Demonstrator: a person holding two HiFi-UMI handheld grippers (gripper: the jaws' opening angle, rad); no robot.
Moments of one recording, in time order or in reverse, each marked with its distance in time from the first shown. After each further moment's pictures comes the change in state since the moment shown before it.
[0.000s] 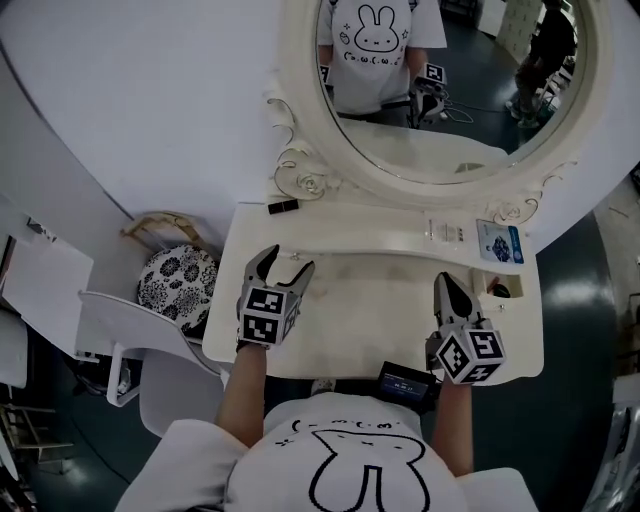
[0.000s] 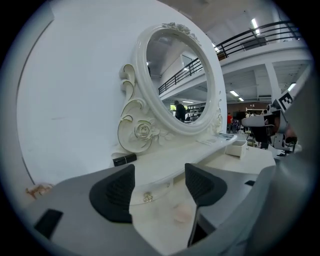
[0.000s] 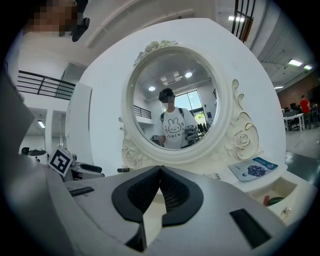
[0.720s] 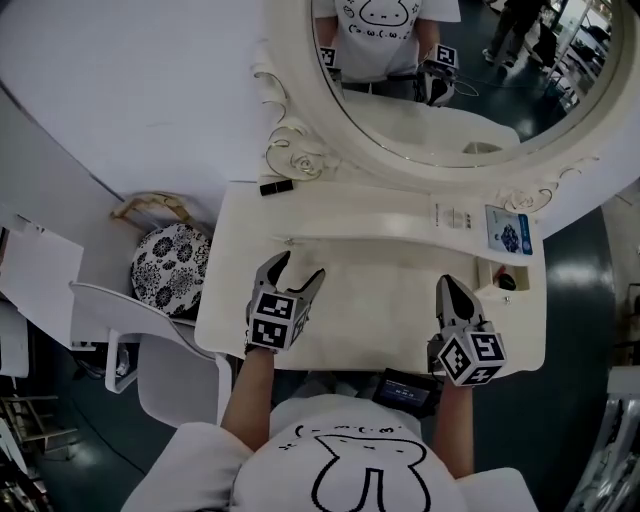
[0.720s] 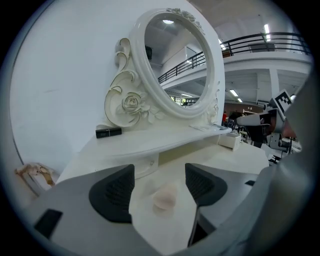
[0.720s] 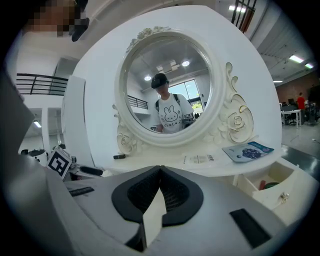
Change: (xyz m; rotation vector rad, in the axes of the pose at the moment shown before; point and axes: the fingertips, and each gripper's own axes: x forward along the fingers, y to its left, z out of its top) left arm 0.023 -0.035 -0.059 -0.067 0.124 -0.078; right arm 0.000 -0.019 -0.043 0.030 0.127 -0.030
